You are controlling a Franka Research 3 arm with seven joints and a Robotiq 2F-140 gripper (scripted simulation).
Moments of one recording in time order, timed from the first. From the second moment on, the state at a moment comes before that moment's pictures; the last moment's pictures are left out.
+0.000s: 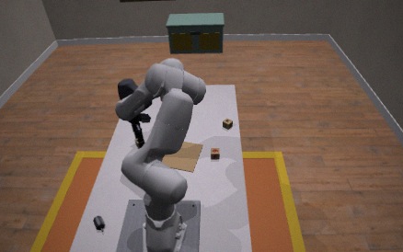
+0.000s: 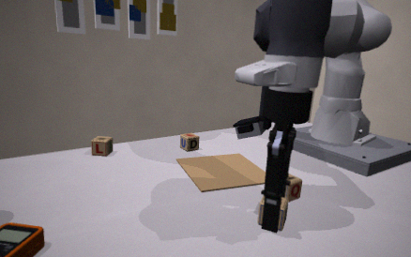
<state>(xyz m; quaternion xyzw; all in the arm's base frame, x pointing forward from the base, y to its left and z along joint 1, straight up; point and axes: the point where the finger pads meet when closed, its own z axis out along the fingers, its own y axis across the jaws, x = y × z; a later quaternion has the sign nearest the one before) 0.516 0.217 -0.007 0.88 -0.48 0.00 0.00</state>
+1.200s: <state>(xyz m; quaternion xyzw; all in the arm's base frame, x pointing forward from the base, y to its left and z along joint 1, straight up) 0.525 0.223 0.061 0.87 -0.50 0.01 -0.01</state>
